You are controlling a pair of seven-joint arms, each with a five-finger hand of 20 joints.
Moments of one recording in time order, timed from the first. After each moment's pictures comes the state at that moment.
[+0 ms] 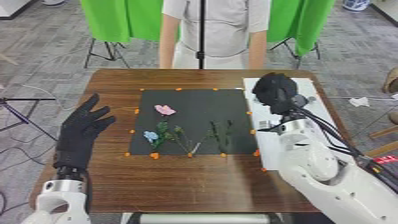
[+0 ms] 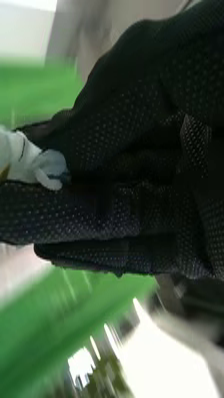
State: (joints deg) left arm 126.3 -50.8 -89.4 -124.3 39.4 22.1 23.8; right arm -75.4 -43.7 47.9 -109.3 -128.5 26.1 29.3
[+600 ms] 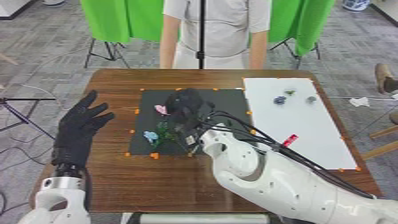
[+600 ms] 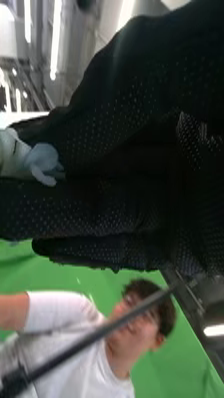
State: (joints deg) left arm 125.2 -50.9 -89.7 -124.3 39.3 22.1 23.7; right arm -55.2 -62.2 19.8 -96.1 -133.2 20.7 22.4
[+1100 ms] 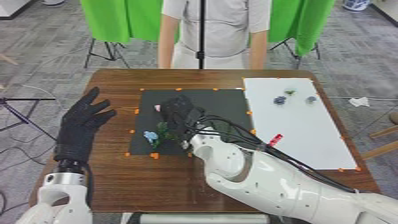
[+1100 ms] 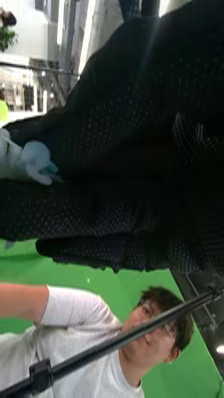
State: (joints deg) left arm 123.1 -50.9 -88.8 -123.6 39.4 21.6 23.1; right arm -53.4 -66.2 16.8 -90.6 -135.5 16.7 25.4
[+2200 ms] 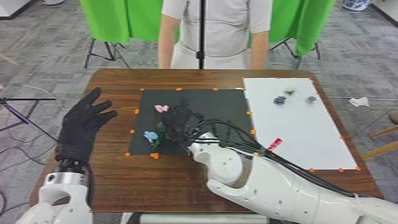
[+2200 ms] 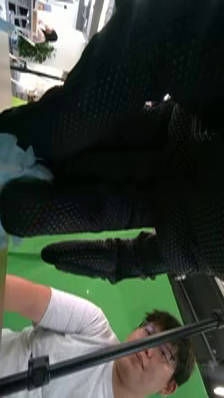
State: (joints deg) left arm 122.8 -50.7 -88.5 -123.3 39.4 21.5 22.9; right arm -55.0 -66.2 16.7 -90.0 -142.9 10.9 25.2
